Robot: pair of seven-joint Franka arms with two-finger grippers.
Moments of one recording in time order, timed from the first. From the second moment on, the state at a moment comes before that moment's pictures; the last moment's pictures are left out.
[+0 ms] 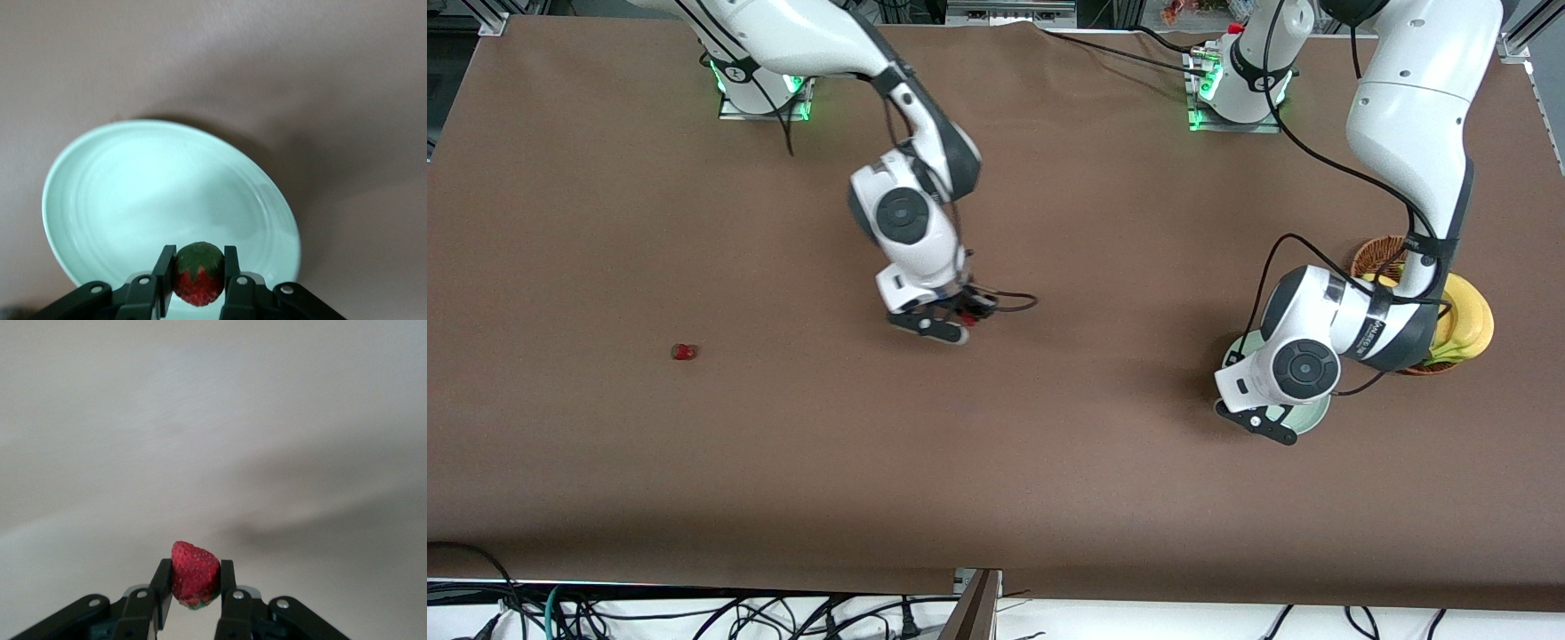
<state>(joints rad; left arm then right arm) 0.03 0.75 -0.24 -1.50 0.41 1.97 0.10 0.78 0.72 -0.06 -1.51 0.20 2.39 0.98</state>
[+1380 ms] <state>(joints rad) 0.05 0.47 -0.35 -1.47 0.23 1.74 0.01 0.68 0.87 -0.06 -1.09 0.20 2.06 0.71</state>
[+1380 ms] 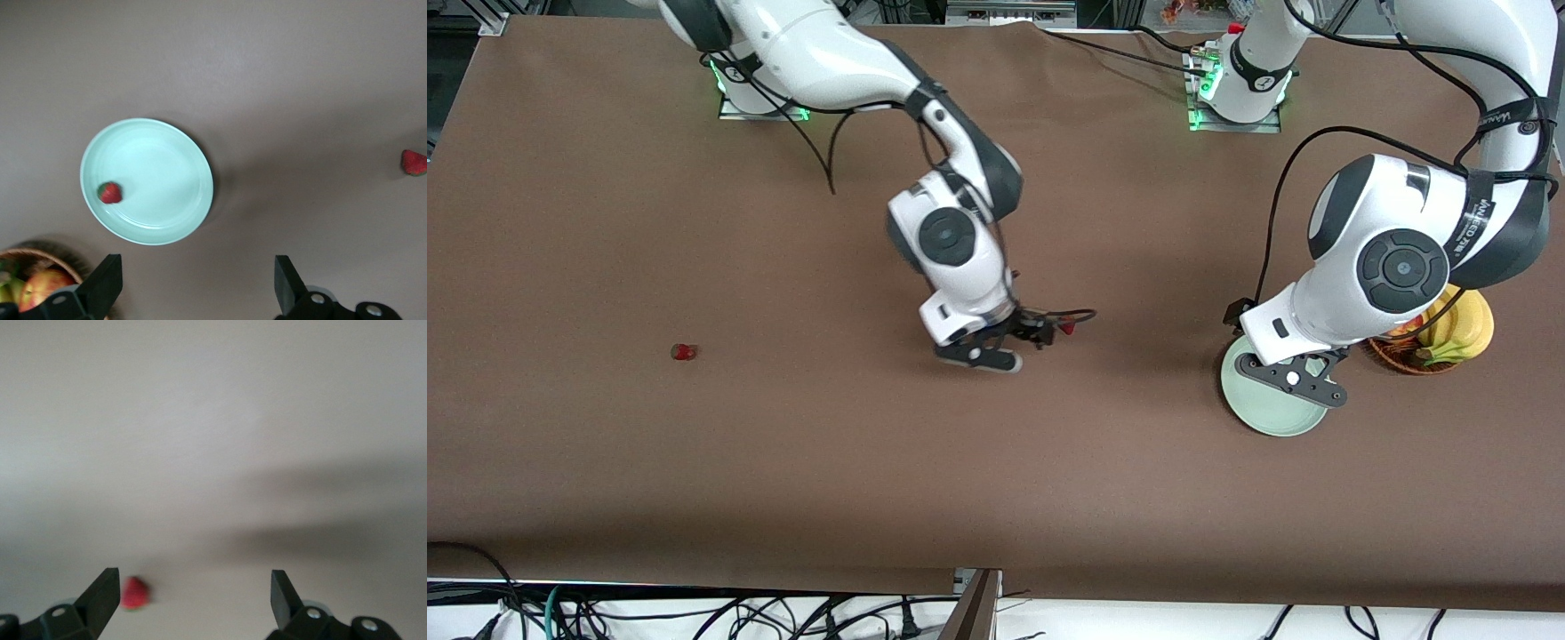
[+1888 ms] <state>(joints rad) -0.13 0.60 -0.36 -1.50 0.16 1.81 -0.44 0.52 0.80 -0.23 -1.09 0.20 1.58 0.11</state>
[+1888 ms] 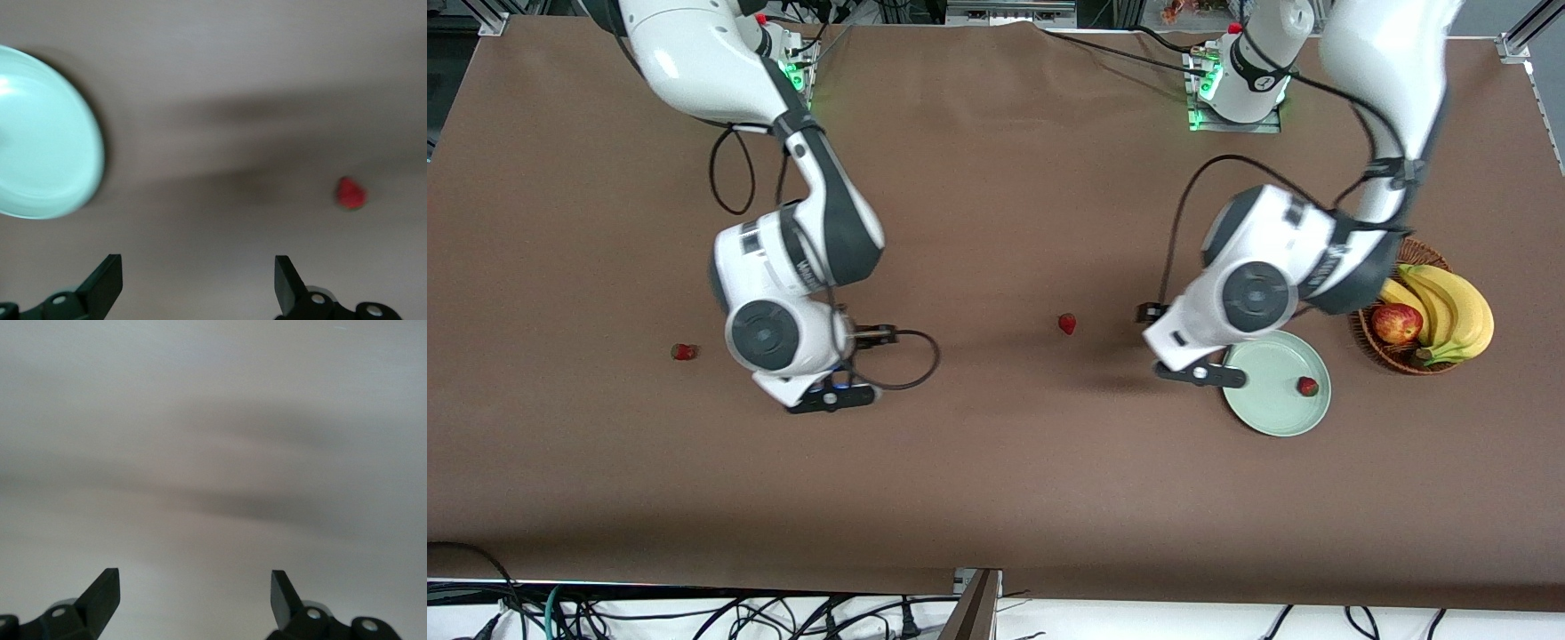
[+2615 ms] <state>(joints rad) -0.31 0.76 -0.35 -1.54 0.16 2.13 -0.79 0.50 0.79 -0.56 -1.46 0.20 1.82 -0.46</state>
